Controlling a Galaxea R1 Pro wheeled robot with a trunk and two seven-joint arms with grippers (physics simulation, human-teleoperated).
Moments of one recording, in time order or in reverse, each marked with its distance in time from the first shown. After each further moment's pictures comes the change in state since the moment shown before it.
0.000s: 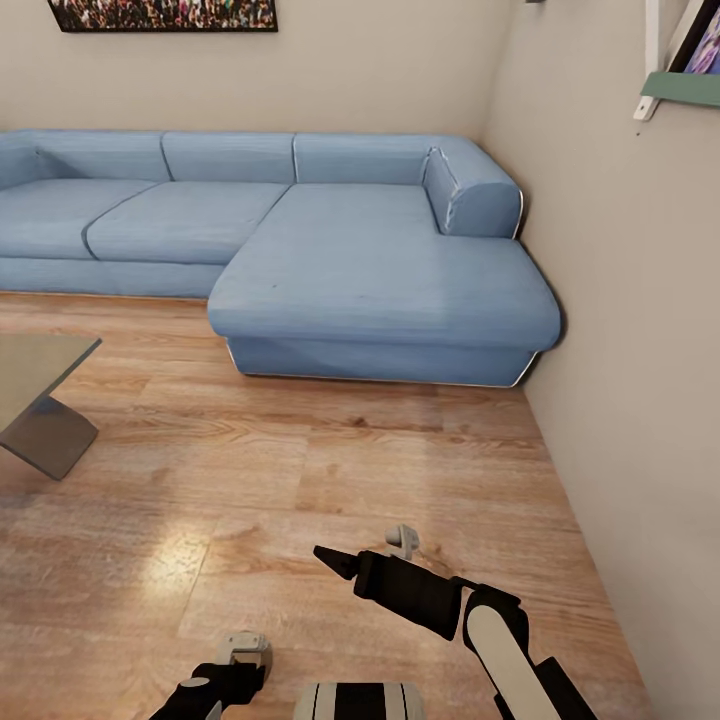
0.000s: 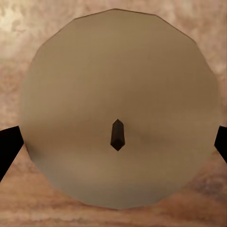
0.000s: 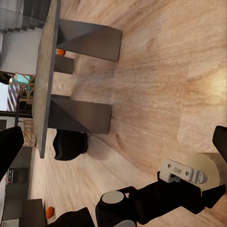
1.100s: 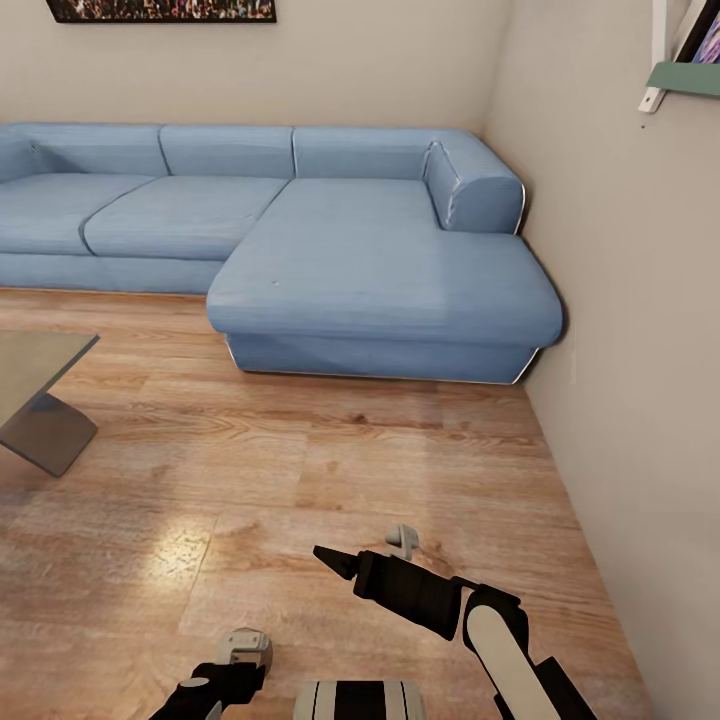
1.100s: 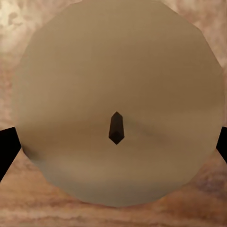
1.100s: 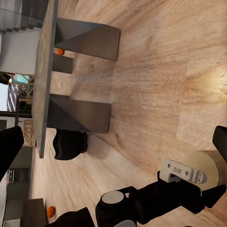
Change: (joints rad) left arm 0.000 0.000 0.000 0.000 0.000 -0.003 0.000; right arm 0.000 0.000 0.000 0.000 0.000 0.000 0.000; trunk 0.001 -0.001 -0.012
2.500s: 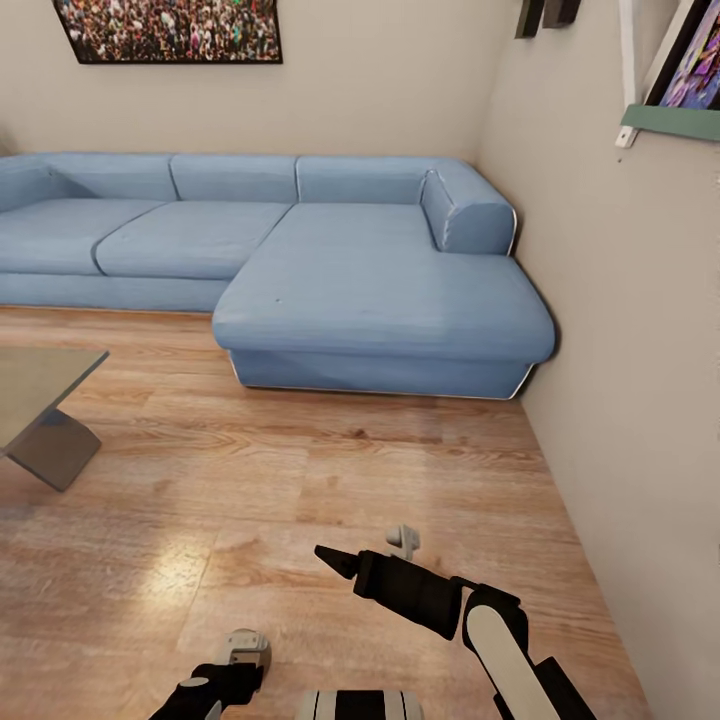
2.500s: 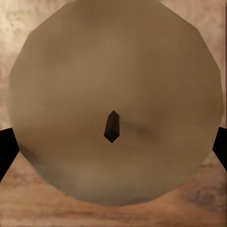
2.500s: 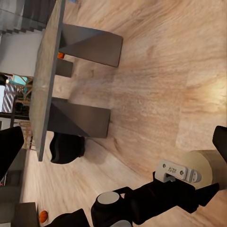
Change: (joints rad) left arm 0.000 0.000 0.005 0.000 0.004 0.008 0.001; right arm 0.000 0.003 -0.002 0.001 0.000 0.000 -0.023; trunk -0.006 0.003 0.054
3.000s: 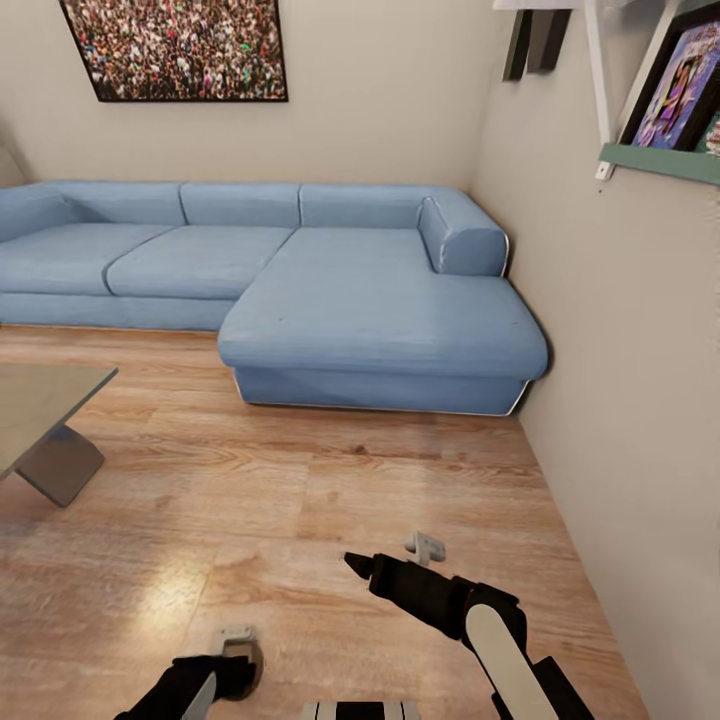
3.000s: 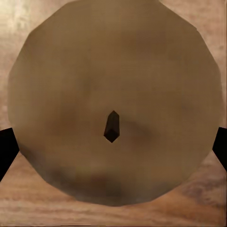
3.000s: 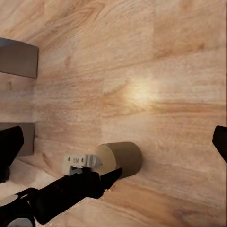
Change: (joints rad) left arm 0.000 0.014 0.080 -0.108 0.002 0.234 0.002; right arm 0.000 0.008 -0.003 0.000 -0.002 0.000 -0.412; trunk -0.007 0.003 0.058
